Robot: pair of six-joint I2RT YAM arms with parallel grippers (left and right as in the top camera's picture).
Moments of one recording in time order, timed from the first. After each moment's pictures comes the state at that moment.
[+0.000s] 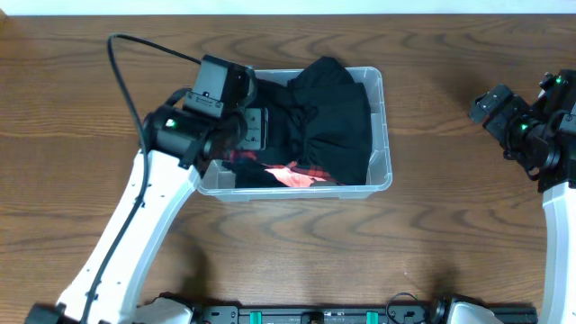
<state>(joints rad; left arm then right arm) -0.38 1.43 1.43 -0.97 0.03 -0.30 -0.24 1.28 1.31 -0.91 -0.14 0.54</state>
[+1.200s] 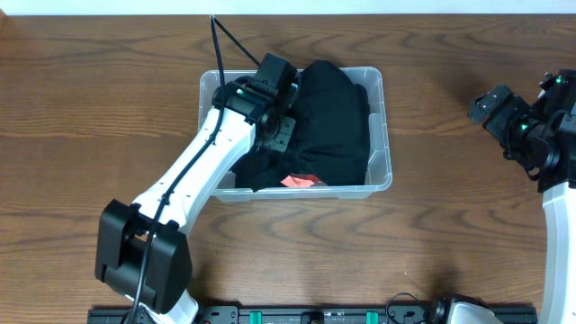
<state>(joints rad) -0.47 1.77 1.51 -0.97 -0.03 -0.12 -0.24 1.28 1.31 -0.91 -0.14 0.54</state>
